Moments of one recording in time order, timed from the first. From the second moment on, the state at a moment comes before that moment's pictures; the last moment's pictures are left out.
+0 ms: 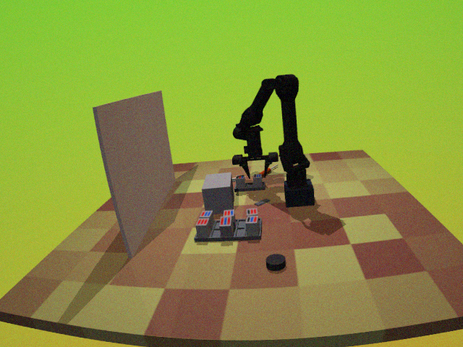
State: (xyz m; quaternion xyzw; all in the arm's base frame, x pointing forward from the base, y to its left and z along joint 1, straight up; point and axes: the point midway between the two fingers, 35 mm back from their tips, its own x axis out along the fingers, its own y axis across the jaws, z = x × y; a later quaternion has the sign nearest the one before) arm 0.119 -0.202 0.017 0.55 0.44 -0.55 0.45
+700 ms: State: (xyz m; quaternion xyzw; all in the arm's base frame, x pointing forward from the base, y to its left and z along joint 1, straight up) arm 0.117 -0.199 -0.008 0.55 0.44 -0.55 0.45
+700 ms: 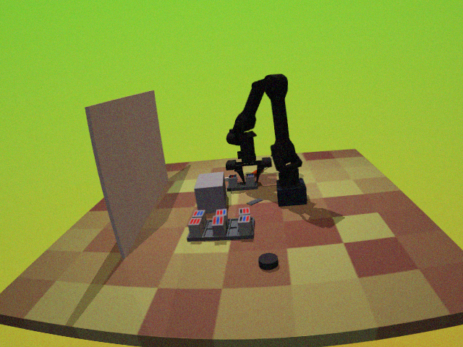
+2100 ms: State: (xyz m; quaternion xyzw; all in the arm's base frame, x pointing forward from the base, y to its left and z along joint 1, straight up) arm 0.116 -0.197 0.072 0.55 0.44 -0.55 0.45
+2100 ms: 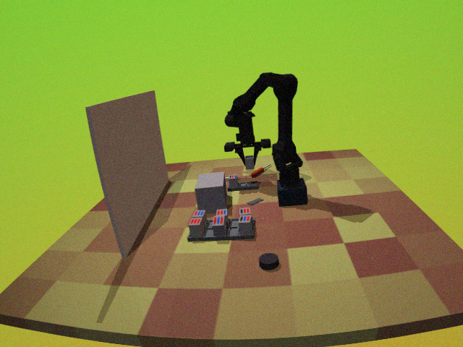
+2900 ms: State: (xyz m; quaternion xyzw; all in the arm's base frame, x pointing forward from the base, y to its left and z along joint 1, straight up) arm 0.132 -0.207 0.150 0.55 0.44 -0.55 0.45
